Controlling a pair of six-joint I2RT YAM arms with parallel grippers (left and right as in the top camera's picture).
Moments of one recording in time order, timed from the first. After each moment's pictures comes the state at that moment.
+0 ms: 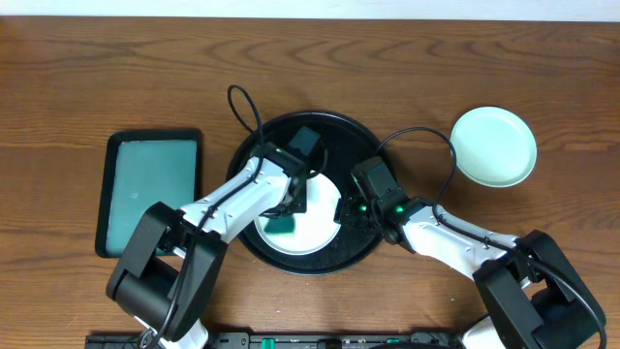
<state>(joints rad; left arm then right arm) -0.57 1.81 1.12 -0.86 -0.15 -0.59 0.59 1.66 0.71 -0.09 -0.24 0.89</state>
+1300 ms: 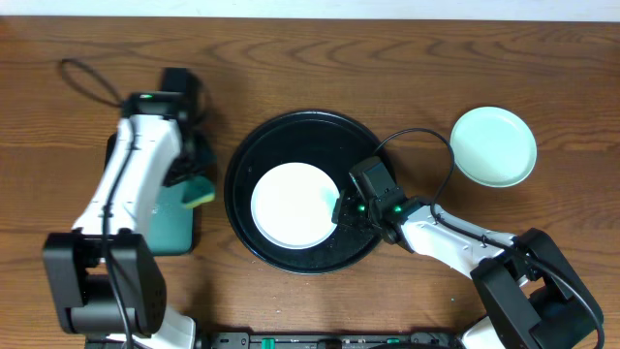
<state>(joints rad) 0.00 1.72 1.35 -1.16 -0.14 -0.57 0.60 1.67 0.71 -0.09 -0.25 0.91</state>
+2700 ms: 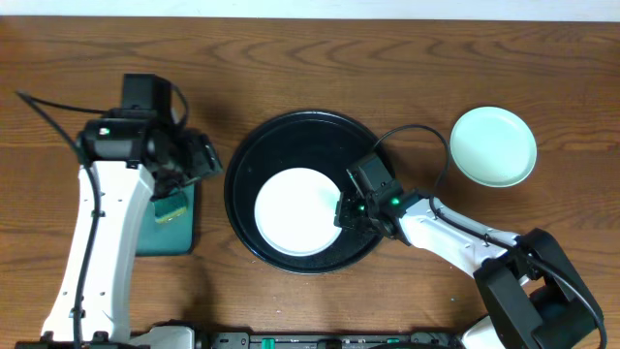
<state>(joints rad) -0.03 1.43 1.34 -1.24 0.08 -0.44 0.60 1.67 0.79 -0.30 -0.24 0.83</state>
